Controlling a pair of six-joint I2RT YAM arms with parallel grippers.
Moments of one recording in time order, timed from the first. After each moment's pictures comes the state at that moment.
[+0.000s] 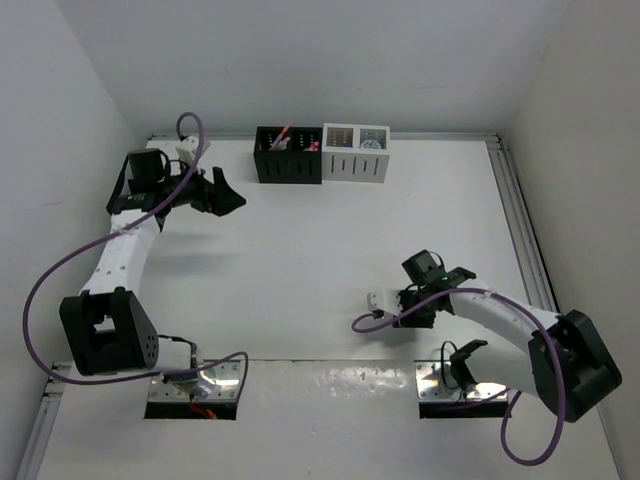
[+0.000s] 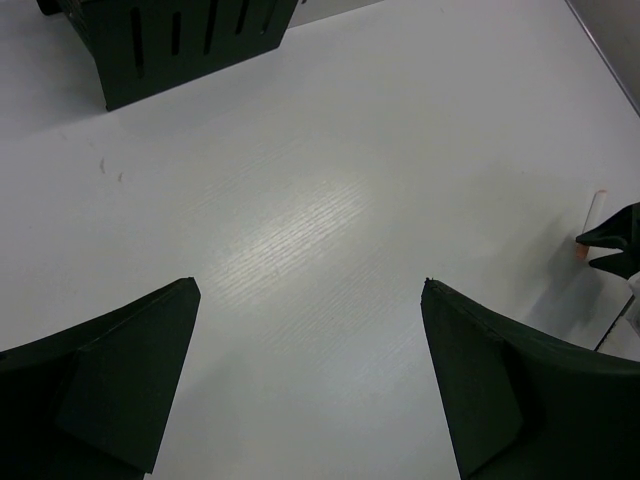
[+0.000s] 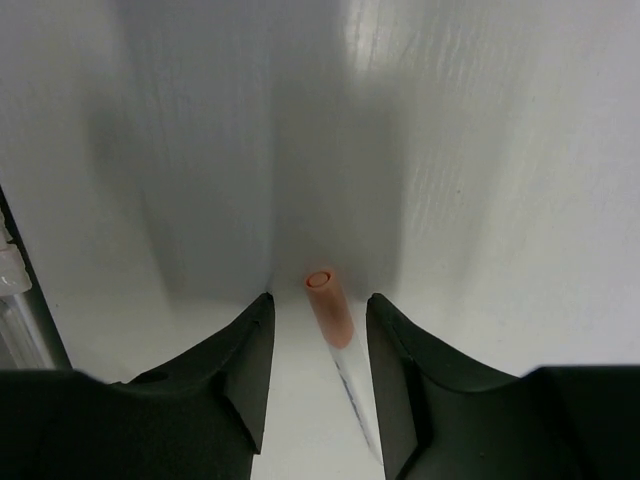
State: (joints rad) left arm 0.14 1.36 1.12 -0.37 0.84 0.11; right arm 0.51 1.16 0.44 -0.61 -0.24 -1.08
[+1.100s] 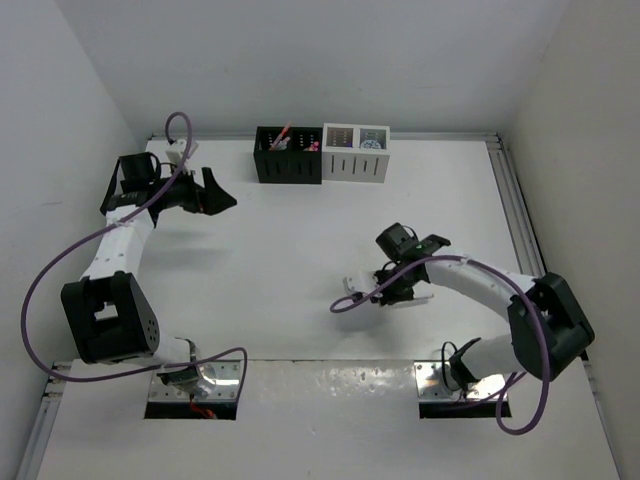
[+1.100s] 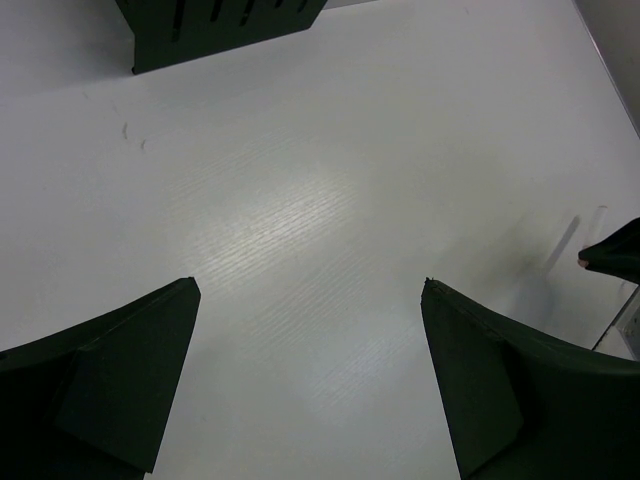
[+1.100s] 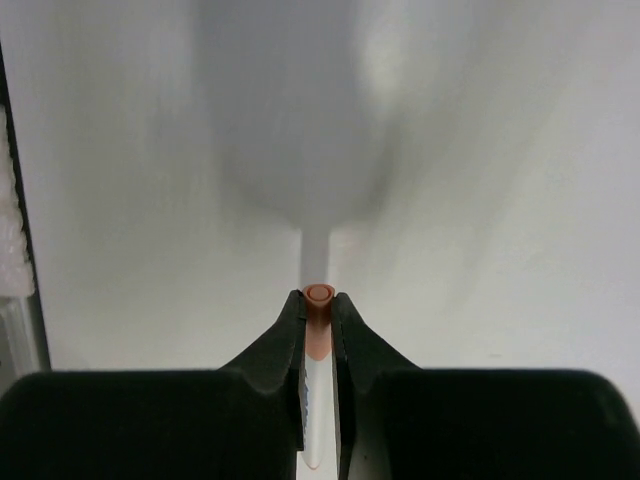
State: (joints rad) left arm 0.22 1.43 1.12 -0.37 0.87 0.10; right arm 0.59 1.39 0.72 -0.75 -0.31 -1.17
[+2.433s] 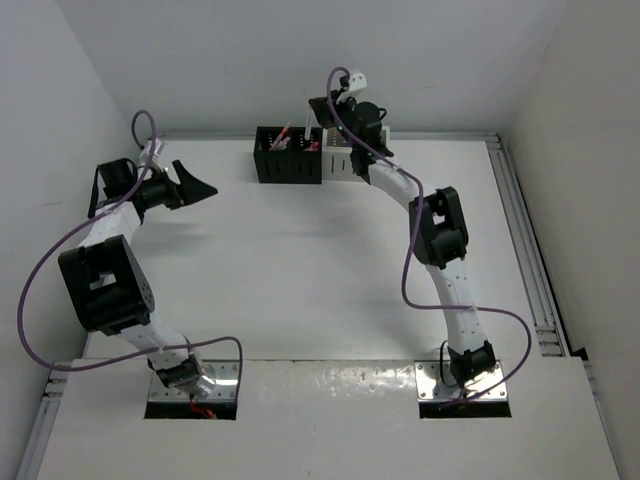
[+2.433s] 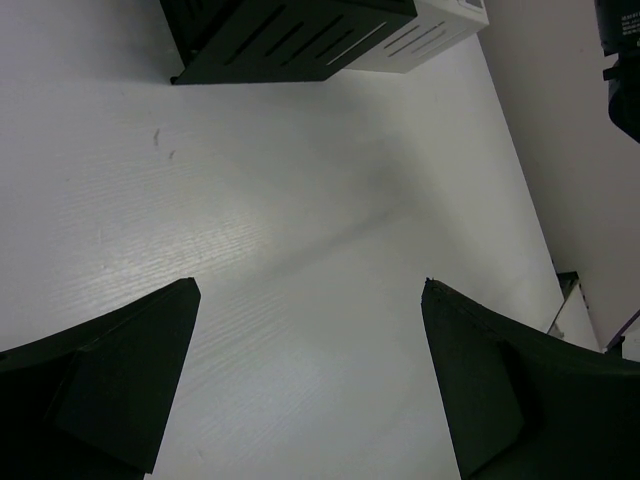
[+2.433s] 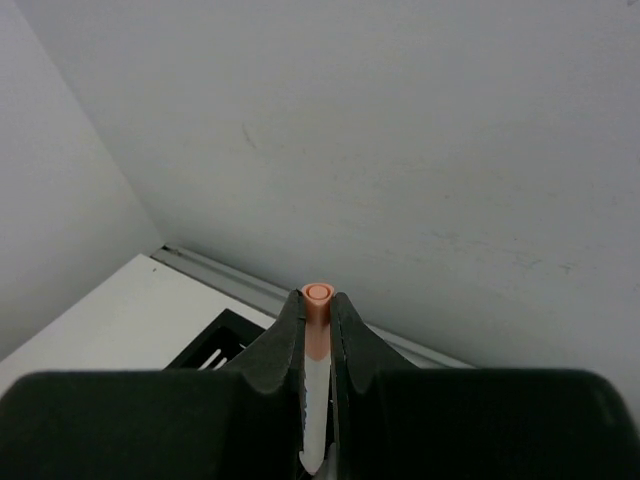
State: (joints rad) left arm 0.38 1.63 1.12 -0.12 1.06 -0.16; right arm 0.40 2.44 2.03 0.60 -0.16 0.22
